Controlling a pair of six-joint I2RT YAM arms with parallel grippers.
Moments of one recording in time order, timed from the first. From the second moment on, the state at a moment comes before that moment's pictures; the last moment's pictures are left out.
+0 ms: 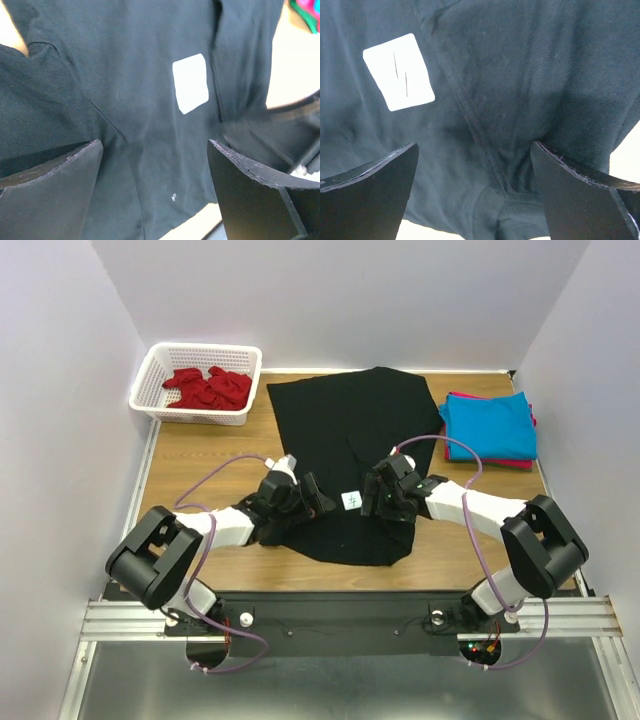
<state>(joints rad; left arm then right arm) -0.62 1.47 0.53 0.32 0.14 -0.90 0.63 1.51 0.82 -0.34 0.12 0.73</state>
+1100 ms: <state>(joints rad) -1.12 1.47 0.74 0.20 -0.01 -1.08 0.34 2.12 1.47 -0.07 -0.11 0.10</state>
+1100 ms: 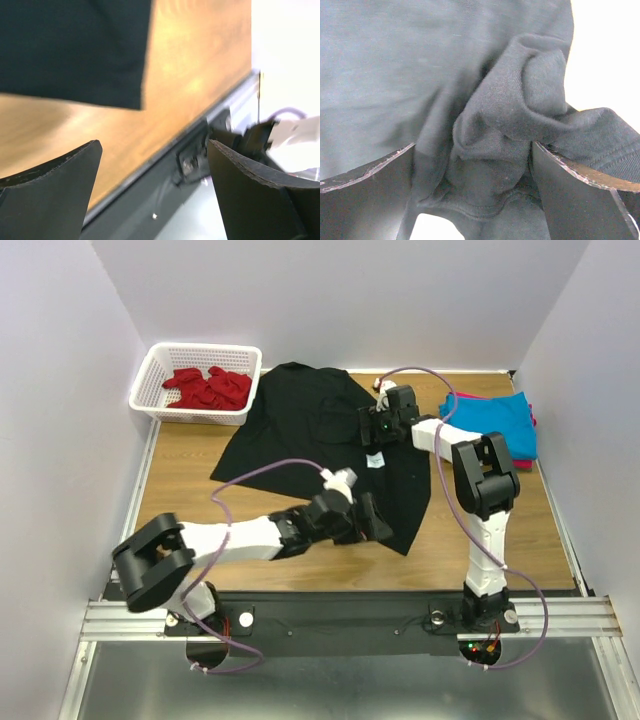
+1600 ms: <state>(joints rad) -0.51 1.09 0.62 -0.07 -0.19 -0.90 0.44 1.87 1.49 -0.29 -0.13 0.02</state>
